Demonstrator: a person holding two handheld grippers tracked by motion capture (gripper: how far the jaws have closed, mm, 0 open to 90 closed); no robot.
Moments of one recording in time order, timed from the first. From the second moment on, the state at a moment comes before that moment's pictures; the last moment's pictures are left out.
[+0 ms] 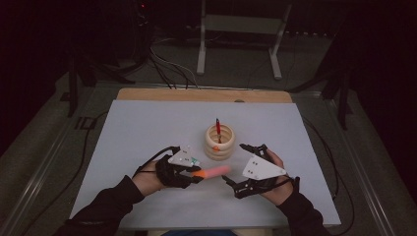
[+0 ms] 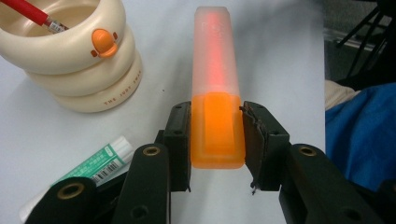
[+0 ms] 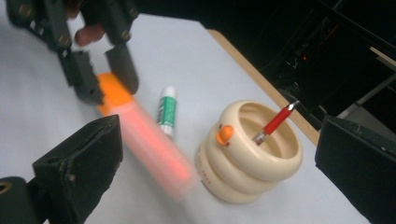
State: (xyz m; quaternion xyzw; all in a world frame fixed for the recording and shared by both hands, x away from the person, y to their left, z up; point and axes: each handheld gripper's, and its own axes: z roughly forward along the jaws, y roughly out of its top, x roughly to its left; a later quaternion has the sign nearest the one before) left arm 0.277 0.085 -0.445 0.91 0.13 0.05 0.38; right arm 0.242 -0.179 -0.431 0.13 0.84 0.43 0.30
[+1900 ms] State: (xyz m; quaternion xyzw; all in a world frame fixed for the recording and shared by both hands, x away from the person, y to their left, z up) left arm 0.291 0.086 -0.442 0.87 0.19 0.02 0.45; right arm 0.203 -0.116 -0.491 -0.08 0.81 0.19 0.55
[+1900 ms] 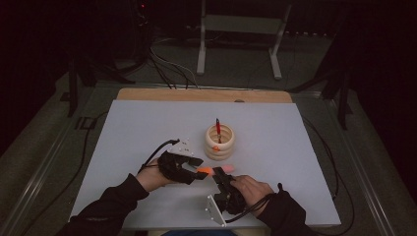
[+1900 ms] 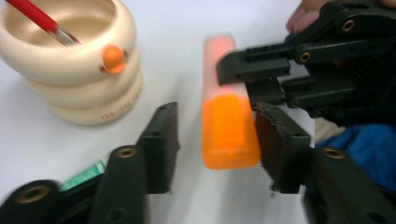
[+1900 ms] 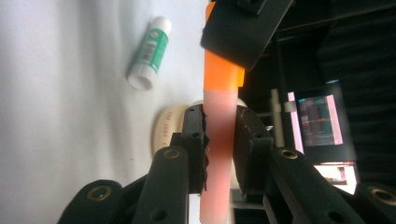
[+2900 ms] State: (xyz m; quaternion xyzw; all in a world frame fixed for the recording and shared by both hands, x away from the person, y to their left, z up) left arm 0.278 0.133 -0.445 0.81 0.24 0.07 0.53; right arm 0.238 -0.156 -0.436 0.11 0.84 0.33 0.41
